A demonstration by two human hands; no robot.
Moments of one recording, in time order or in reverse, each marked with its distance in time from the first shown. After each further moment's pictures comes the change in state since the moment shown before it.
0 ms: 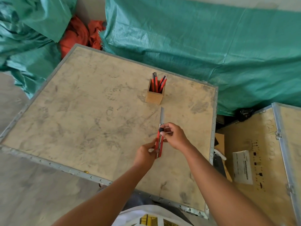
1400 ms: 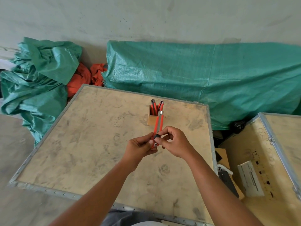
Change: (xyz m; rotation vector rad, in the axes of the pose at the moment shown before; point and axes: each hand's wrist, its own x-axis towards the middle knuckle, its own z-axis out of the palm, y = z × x) left_hand -0.024 0.106 -0.098 -0.422 -0.219 0.235; right_hand -0.062 -0.113 -0.006 0.034 0.119 -0.309
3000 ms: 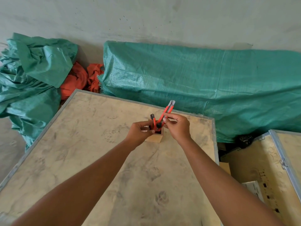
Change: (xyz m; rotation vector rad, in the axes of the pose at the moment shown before) left_hand 0.170 0.052 -0.003 0.525 0.112 0.034; right_hand 0.172 0.017 -0.027 0.050 0.368 0.001
